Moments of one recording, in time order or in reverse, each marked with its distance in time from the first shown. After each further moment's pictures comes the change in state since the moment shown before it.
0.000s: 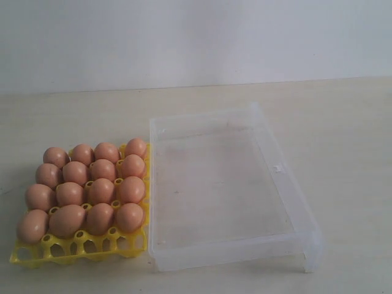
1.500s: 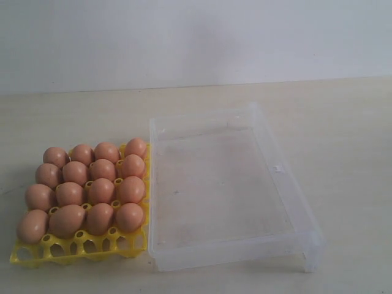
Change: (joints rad) left arm 0.000 0.000 0.000 0.000 0.000 0.000; right arm -0.199 -0.544 0.325 -0.015 0.233 0.115
